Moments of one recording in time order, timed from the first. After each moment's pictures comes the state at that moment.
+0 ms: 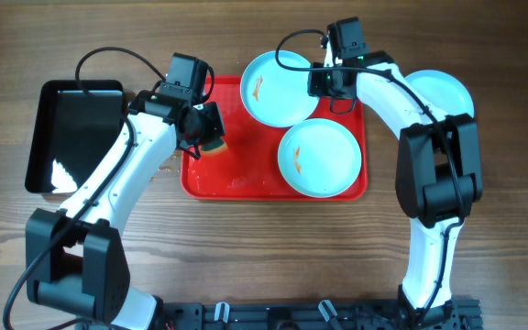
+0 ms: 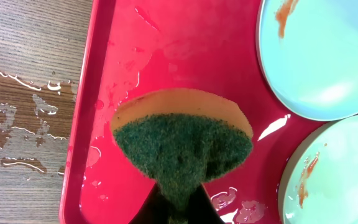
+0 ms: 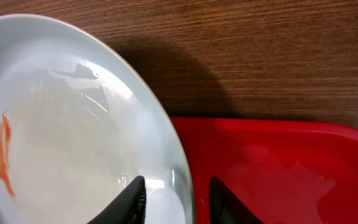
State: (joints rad) left arm -0.29 1.69 1.26 -0.78 0.05 -0.52; right arm 0.25 2.21 1.65 -0.54 -0.14 0.34
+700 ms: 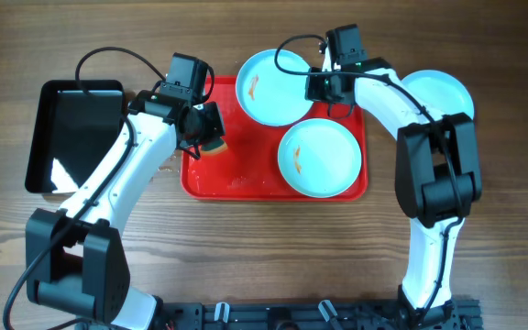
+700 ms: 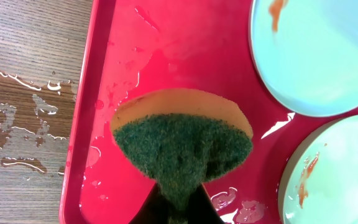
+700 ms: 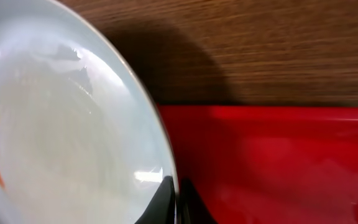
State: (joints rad) left arm -0.29 1.69 1.26 -0.78 0.05 -0.52; right arm 0.25 2.21 1.59 -0.48 -0.19 0.37
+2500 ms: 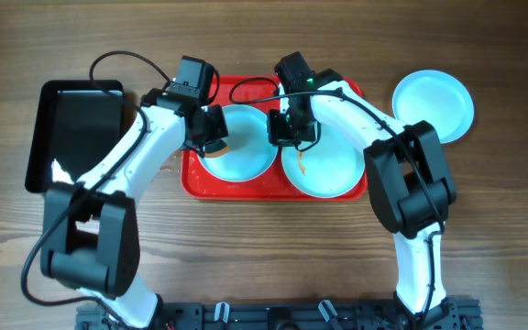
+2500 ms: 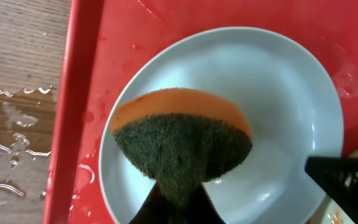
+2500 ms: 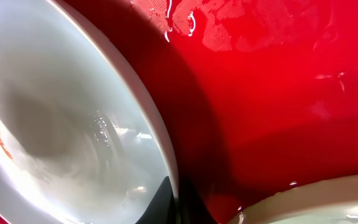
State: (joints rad) left arm -0.29 1.80 1.26 -0.72 0.05 -0.52; right arm 0.47 2.21 1.61 -0.83 -0.33 0.42
